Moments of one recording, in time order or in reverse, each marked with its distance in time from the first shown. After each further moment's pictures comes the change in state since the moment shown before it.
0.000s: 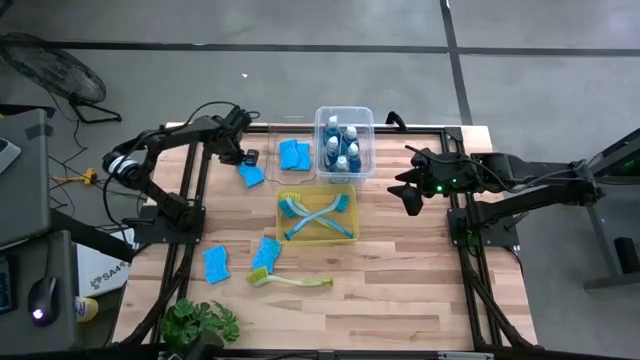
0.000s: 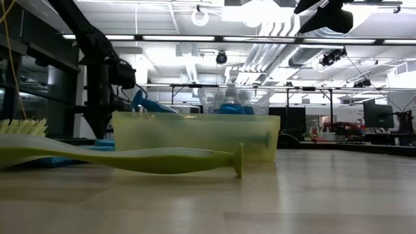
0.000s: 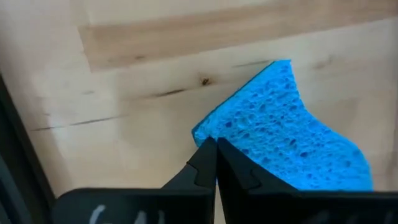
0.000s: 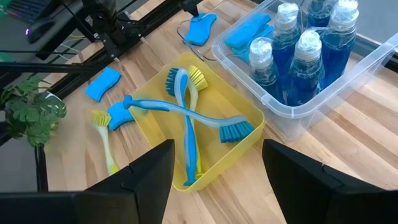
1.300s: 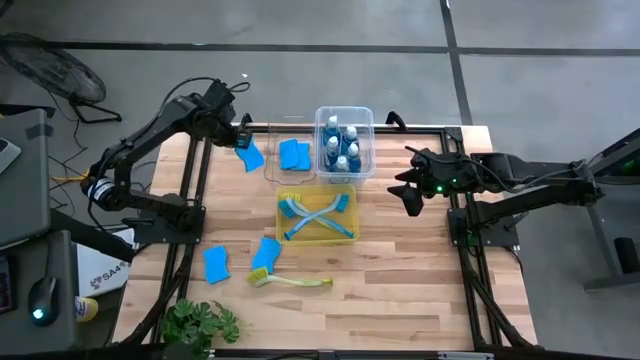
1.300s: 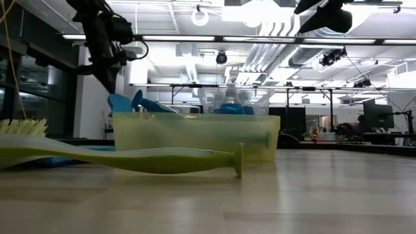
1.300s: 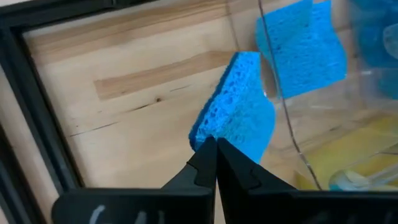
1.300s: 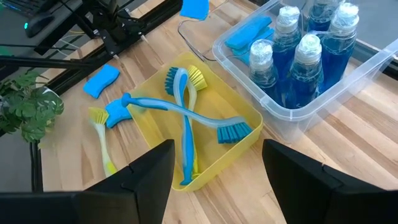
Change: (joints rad) left arm 0.000 -0.240 0.279 -0.315 0.106 0.077; right arm 0.000 0.000 0.000 0.000 0.001 -0.034
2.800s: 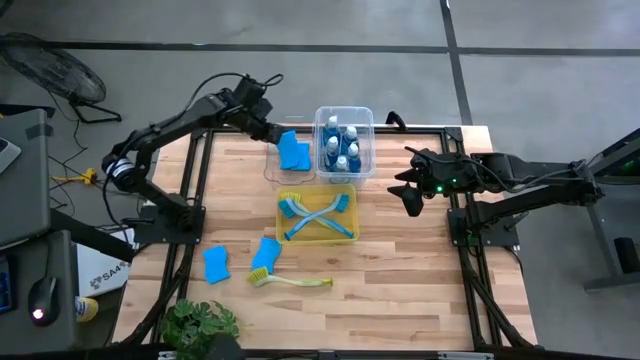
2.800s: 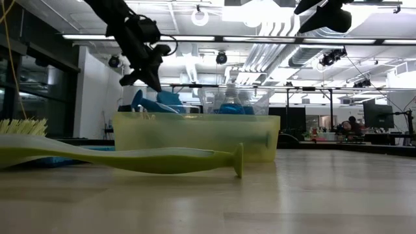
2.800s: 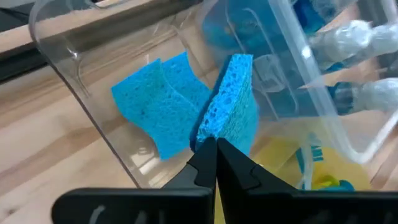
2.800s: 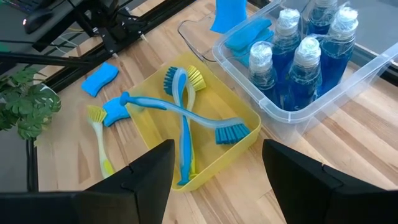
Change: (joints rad) left arm -0.158 0.203 0.119 0.309 0.215 -0.024; right arm 0.000 0.000 0.000 0.000 0.003 -0.024
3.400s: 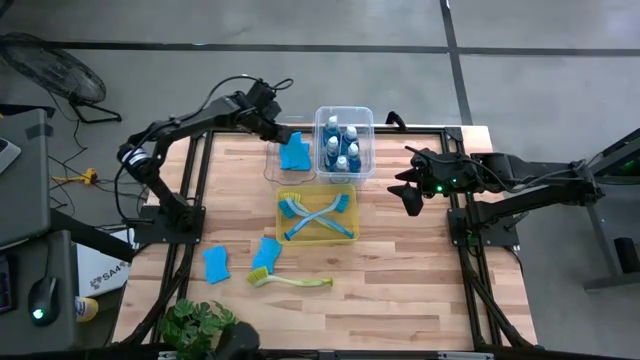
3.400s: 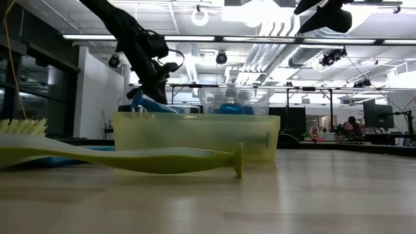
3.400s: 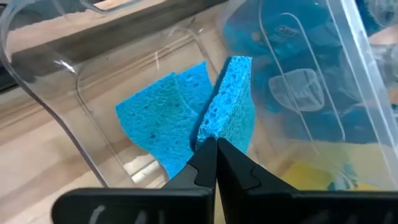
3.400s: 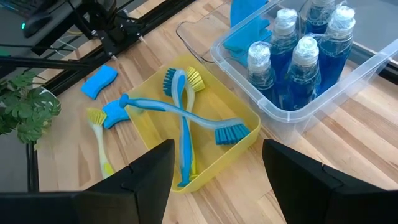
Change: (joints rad) left arm -0.008 0.142 0.000 0.113 -0.034 -0.010; right arm 0.000 0.000 0.000 0.000 0.007 0.018
